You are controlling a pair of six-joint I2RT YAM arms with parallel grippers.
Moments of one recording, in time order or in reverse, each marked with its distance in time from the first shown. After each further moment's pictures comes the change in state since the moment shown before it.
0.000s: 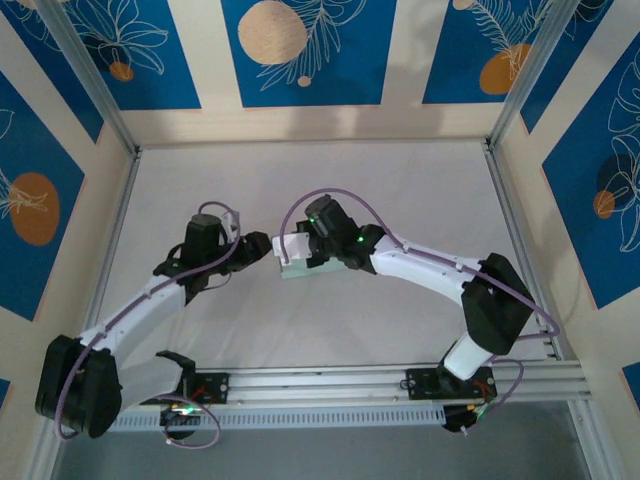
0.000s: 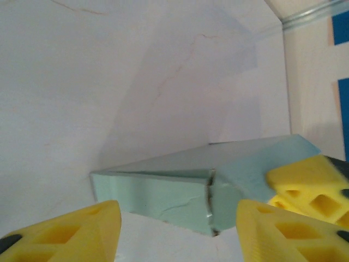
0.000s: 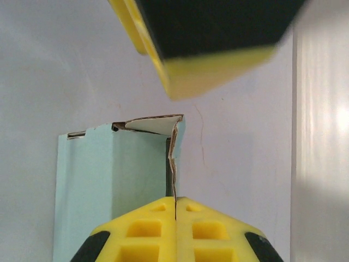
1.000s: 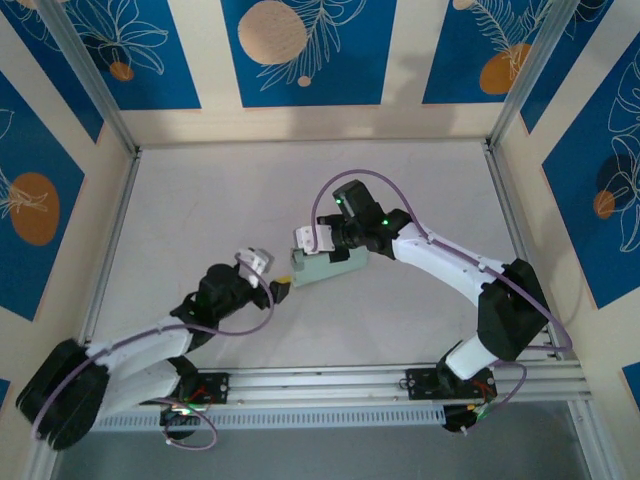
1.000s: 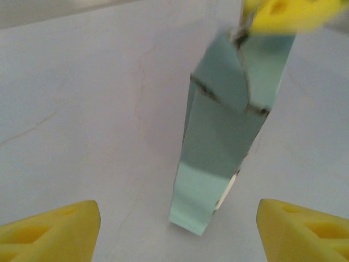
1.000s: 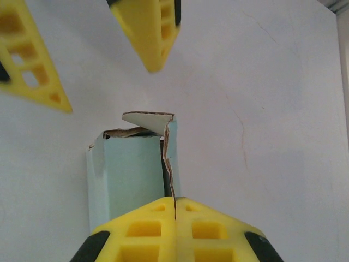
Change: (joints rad) left arm -0.311 -0.034 -0.391 0.632 -0.277 0.803; right arm -0.151 -0.067 0.016 -0.211 -0.345 -0.038
